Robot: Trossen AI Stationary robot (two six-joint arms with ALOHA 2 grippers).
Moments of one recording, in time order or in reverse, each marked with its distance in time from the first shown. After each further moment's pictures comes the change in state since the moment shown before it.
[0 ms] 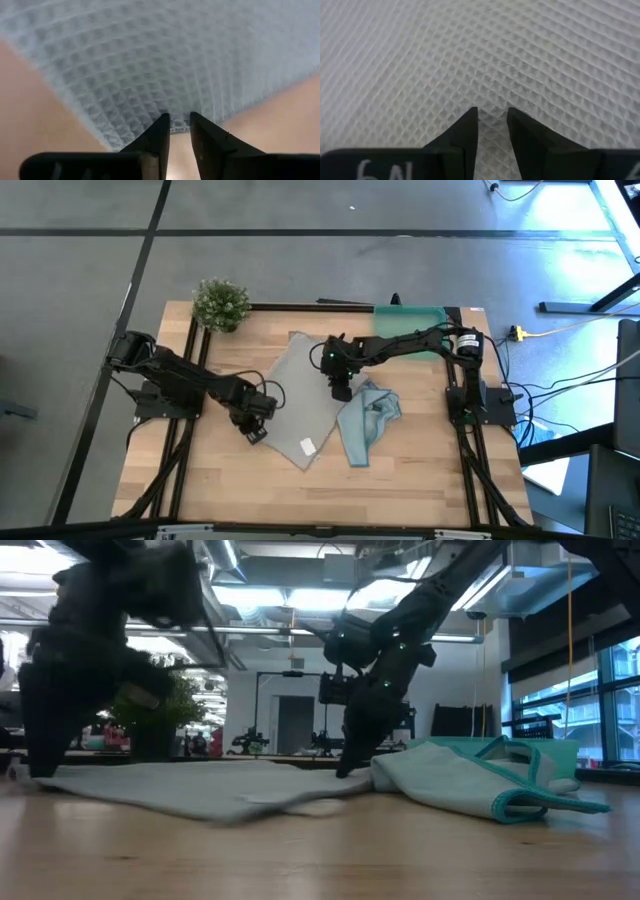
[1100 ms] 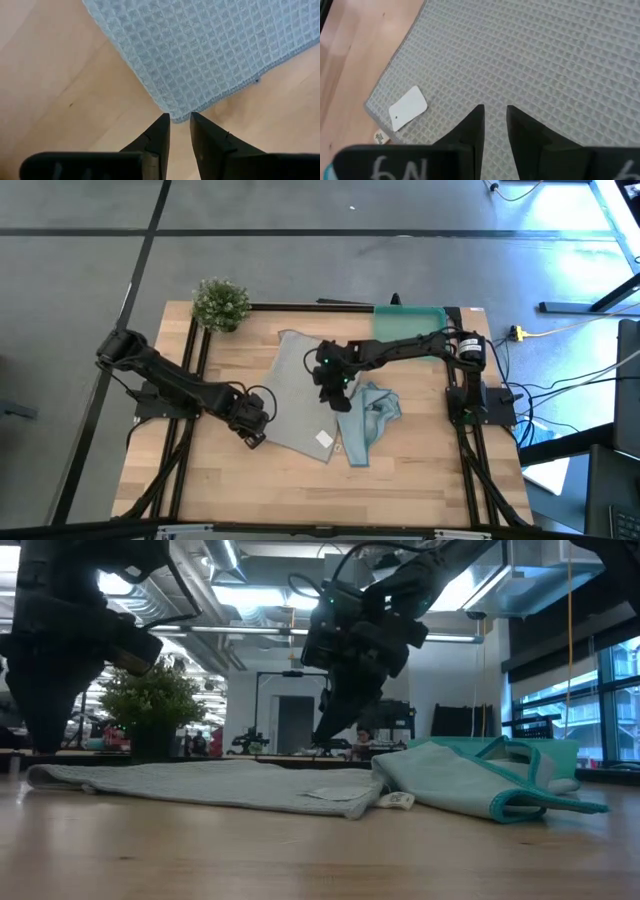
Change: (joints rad) left arm -0.146 -0.085 0.046 -0.107 -0.219 -0.223; right arm 0.093 -0.021 0.097 -0.052 -0.267 0.002
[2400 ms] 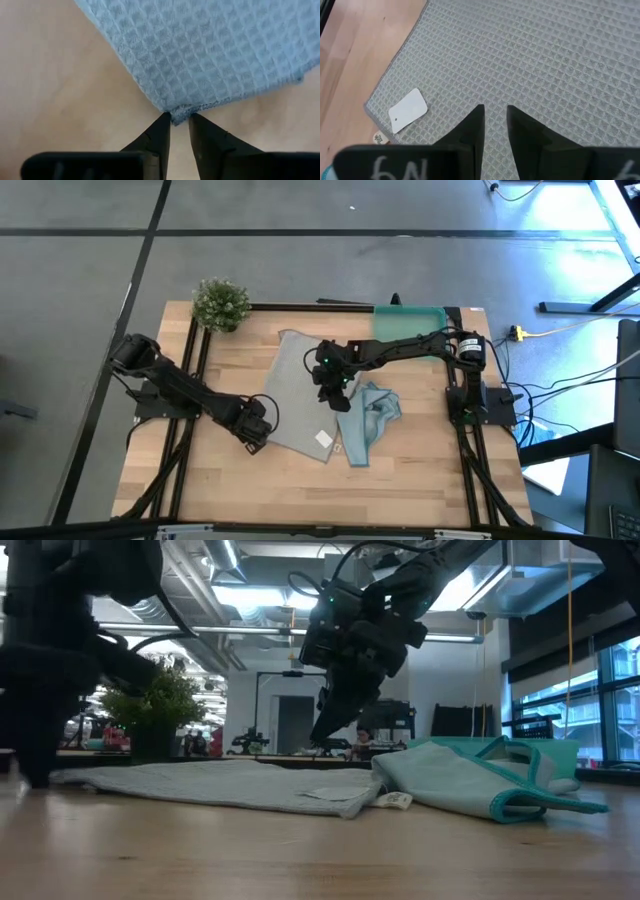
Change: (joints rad) left arm -0.037 0.126 -0.001 0.037 -0.071 0.005; right arm 0.000 0.000 0.000 0.019 0.001 -0.002
